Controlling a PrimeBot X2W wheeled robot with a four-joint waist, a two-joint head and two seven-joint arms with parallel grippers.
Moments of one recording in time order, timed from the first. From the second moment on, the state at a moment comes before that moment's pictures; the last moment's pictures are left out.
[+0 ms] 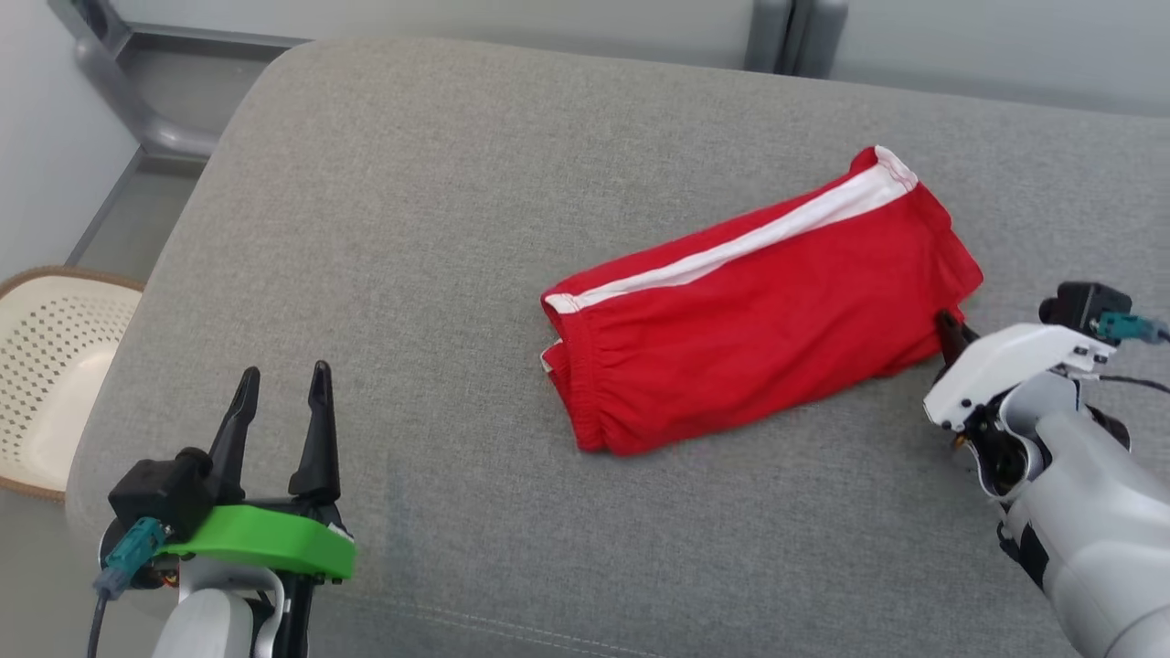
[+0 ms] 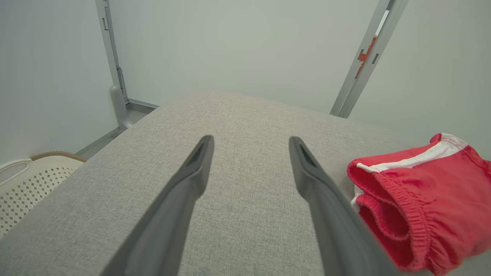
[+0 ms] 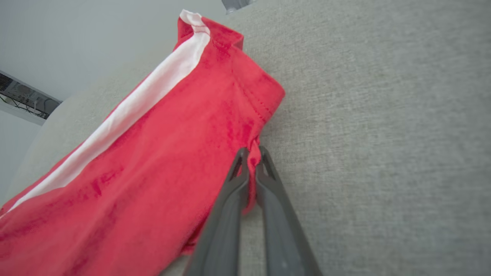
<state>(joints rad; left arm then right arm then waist) -0.18 0.14 -0.10 0.30 -0.42 -0.13 -0.26 -0.72 -0.26 0.38 1.10 0.93 0.13 -0.12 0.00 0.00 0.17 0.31</state>
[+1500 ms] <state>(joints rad) -0.04 0.15 -0.09 0.29 -0.37 -0.13 -0.26 -0.36 -0.26 0.55 0.49 1.01 0.13 -0.21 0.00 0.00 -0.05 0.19</state>
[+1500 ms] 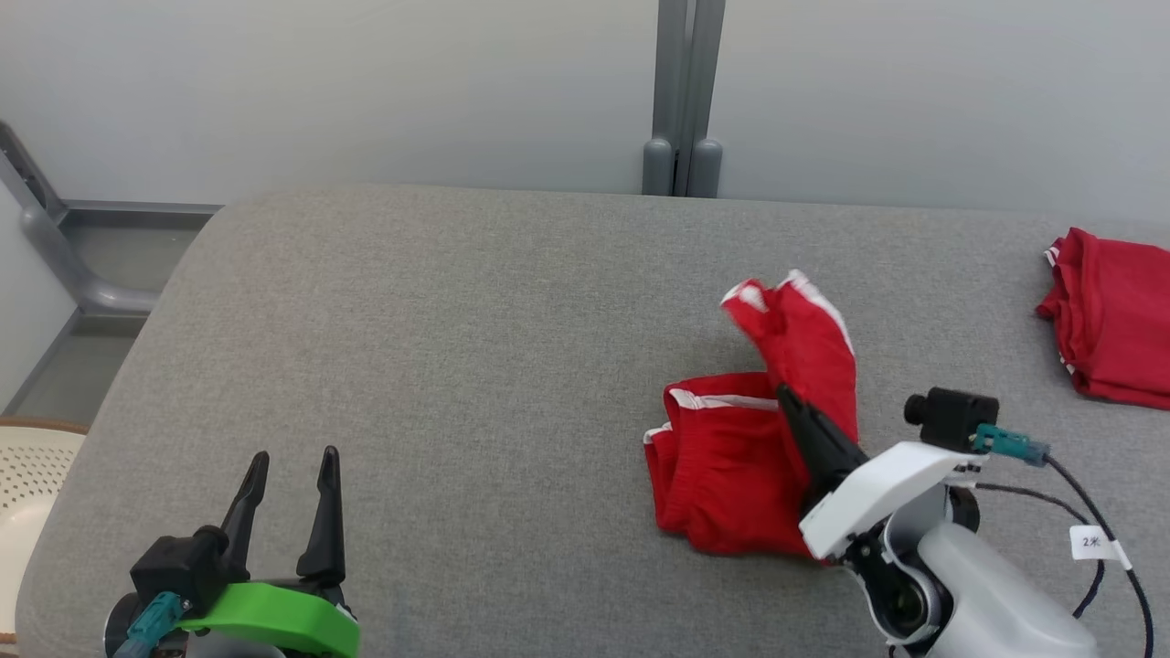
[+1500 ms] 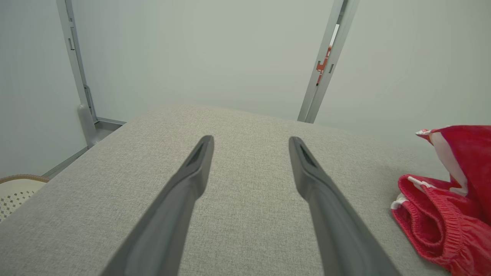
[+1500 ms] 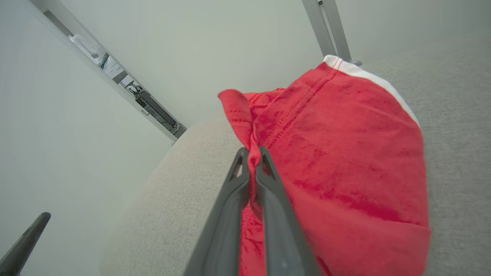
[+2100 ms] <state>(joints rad) -0.04 0.14 -0.09 0.29 -0.37 -0.13 -0.26 -0.20 -0.23 0.62 0.48 0.99 0.13 -0.21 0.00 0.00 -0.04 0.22</state>
